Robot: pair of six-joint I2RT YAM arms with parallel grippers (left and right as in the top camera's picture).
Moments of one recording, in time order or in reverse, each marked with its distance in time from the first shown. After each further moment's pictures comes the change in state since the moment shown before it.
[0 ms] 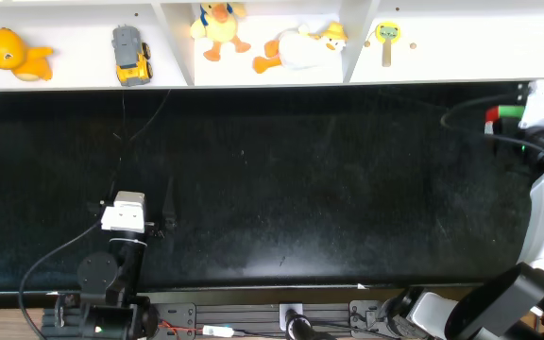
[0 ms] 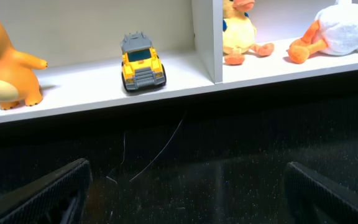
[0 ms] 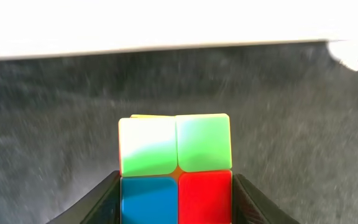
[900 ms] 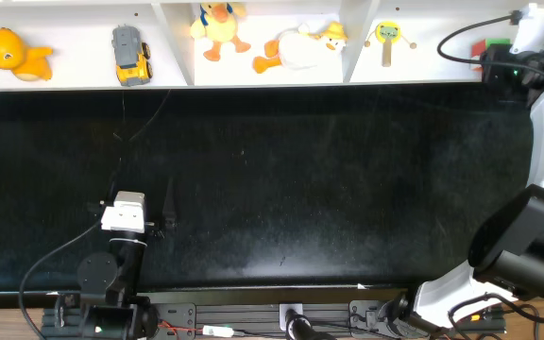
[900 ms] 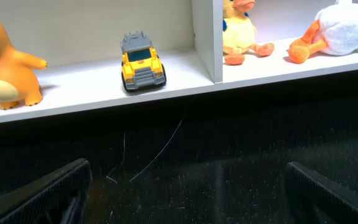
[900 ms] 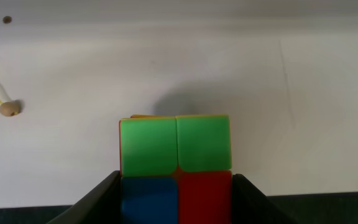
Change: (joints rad) left arm 0.000 0.000 0.000 0.000 0.000 0.000; right arm 0.174 0.369 0.460 -0.063 -0.005 0.132
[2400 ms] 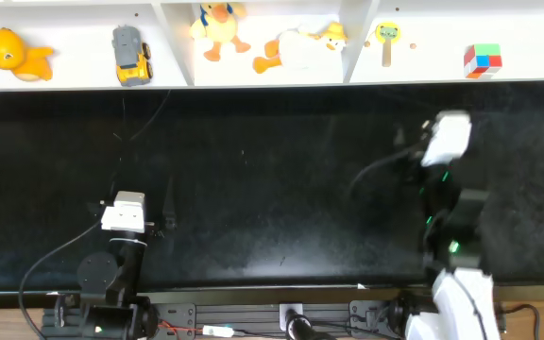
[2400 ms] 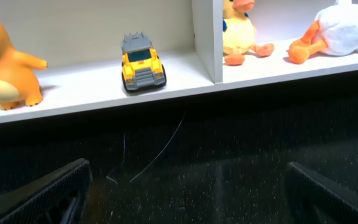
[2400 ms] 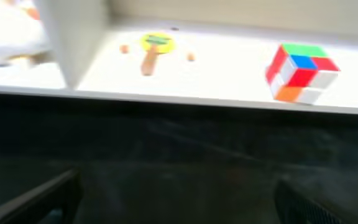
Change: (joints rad) left arm 0.000 0.000 0.000 0.000 0.000 0.000; right arm 0.360 -1.005 -1.170 0.659 0.227 0.211
